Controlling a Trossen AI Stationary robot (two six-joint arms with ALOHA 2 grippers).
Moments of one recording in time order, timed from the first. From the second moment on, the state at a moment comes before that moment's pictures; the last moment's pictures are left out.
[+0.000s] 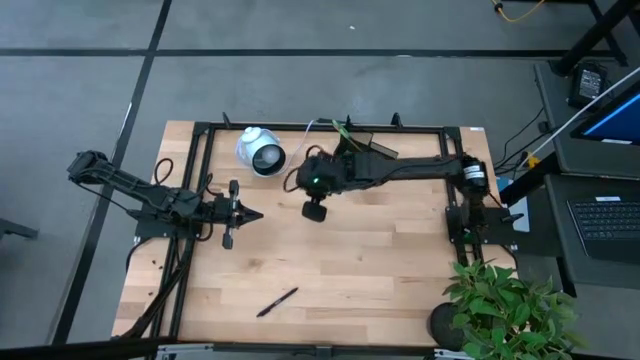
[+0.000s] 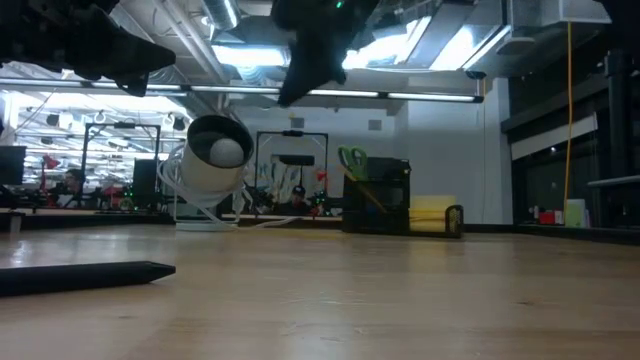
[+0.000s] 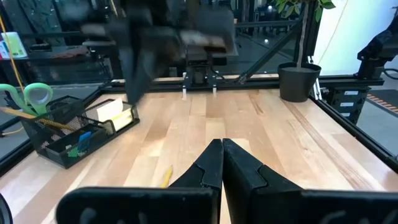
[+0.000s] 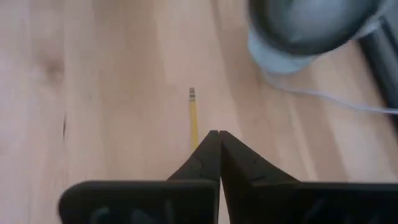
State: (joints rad) left arm -0.33 0.50 0.15 0.27 -0.37 -0.02; right arm -0.03 1.98 1.81 -0.73 0.17 0.08
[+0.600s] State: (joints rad) left arm -0.33 0.50 0.15 0.27 -0.37 -0.01; right arm -0.07 1.89 1.48 -0.45 0.08 0.05
